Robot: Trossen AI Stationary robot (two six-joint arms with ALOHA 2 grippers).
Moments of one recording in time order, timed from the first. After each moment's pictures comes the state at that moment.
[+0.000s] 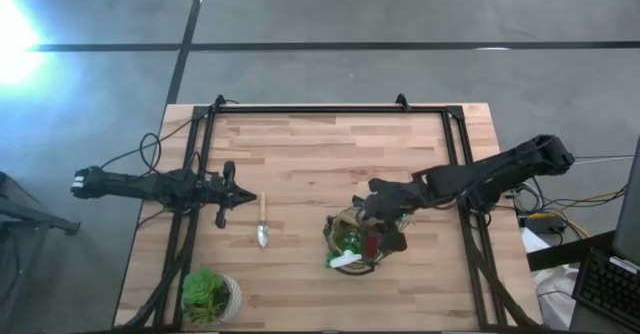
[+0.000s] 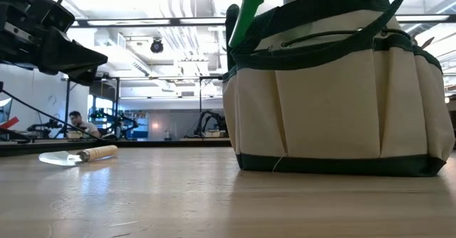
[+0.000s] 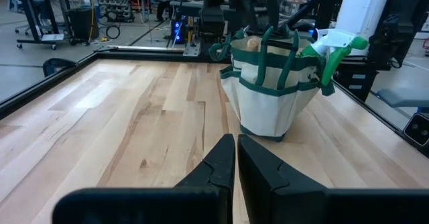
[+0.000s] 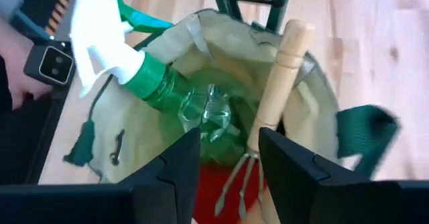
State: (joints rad) left arm -0.10 0.18 0.03 -0.02 -0.07 -0.06; right arm 0.24 1.37 1.05 -0.54 -0.07 0.21
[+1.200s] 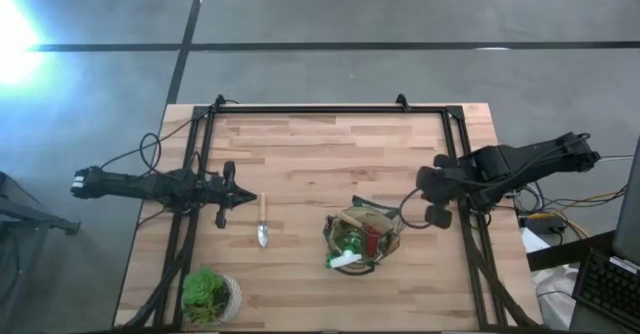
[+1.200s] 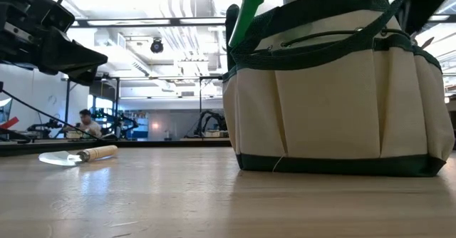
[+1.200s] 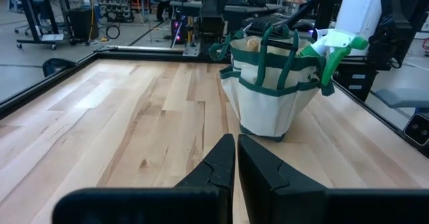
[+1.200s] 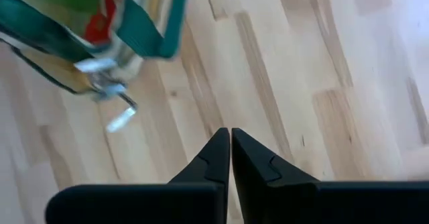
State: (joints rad) left arm -0.10 0.18 0.03 -0.02 -0.07 -0.06; right arm 0.24 1.02 1.04 -1.26 0.12 0.55
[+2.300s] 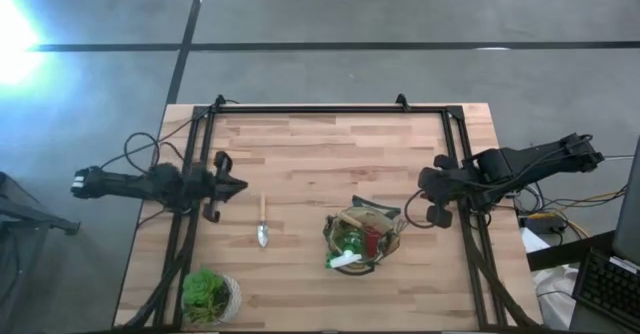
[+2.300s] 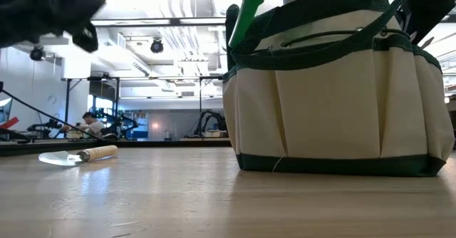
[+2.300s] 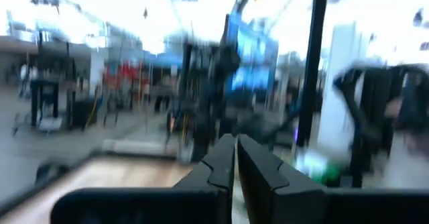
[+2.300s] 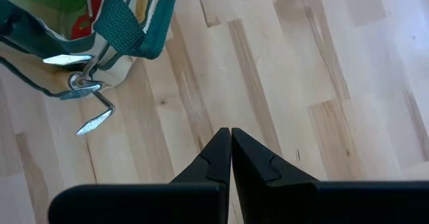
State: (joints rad) left arm -0.10 0.18 0.03 0.37 -0.07 -0.07; right arm 0.24 0.93 0.91 -1.16 0.16 0.52
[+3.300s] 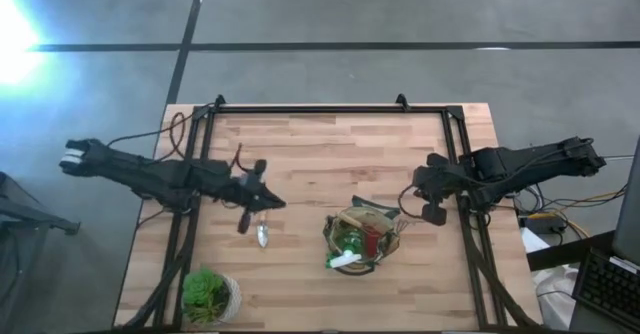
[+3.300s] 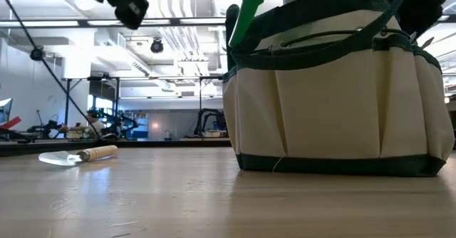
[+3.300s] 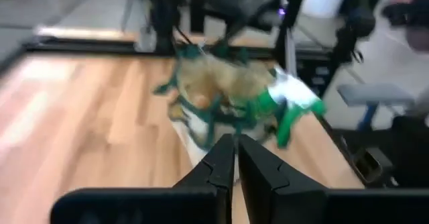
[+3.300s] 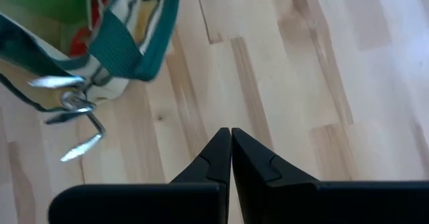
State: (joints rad) left arm -0.16 0.89 0.64 -0.01 0.02 -0.12; right arm 0.16 0.93 0.87 -1.06 0.13 0.39
